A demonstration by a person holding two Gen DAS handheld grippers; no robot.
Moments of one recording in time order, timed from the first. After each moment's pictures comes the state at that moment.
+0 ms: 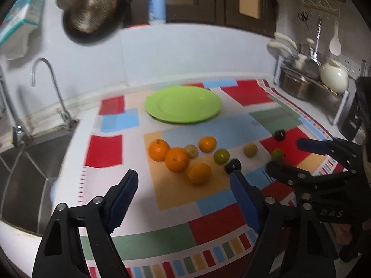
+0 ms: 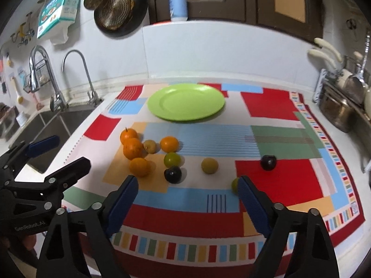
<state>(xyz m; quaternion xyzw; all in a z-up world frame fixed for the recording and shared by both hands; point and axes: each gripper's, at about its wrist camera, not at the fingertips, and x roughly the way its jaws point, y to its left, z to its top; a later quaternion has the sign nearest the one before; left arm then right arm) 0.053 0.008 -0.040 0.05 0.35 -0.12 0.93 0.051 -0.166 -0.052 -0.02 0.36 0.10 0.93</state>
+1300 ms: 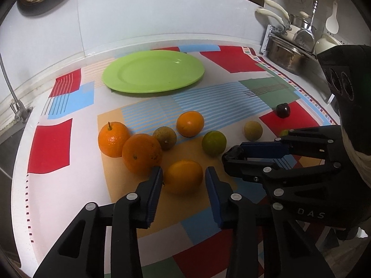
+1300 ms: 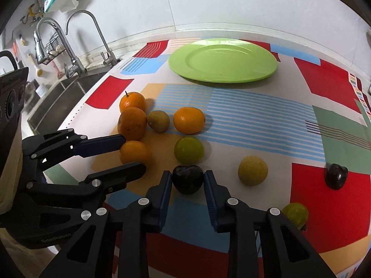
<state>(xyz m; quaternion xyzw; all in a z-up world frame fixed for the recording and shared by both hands) 0.122 -0.016 -0.099 0.06 0.42 -0.20 0.88 0.130 -0.146 -0.112 -0.02 0.45 0.22 0.86</state>
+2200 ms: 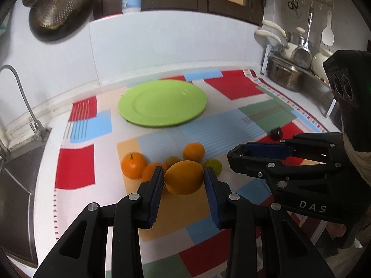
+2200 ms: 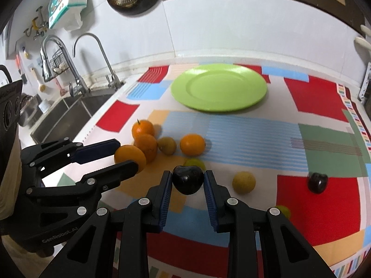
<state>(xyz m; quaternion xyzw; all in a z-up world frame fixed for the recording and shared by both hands) 0.105 -0.010 -0.047 0.06 0.36 -0.18 0.91 0.112 -0.152 -0.071 0.00 0.39 0.21 0.90</state>
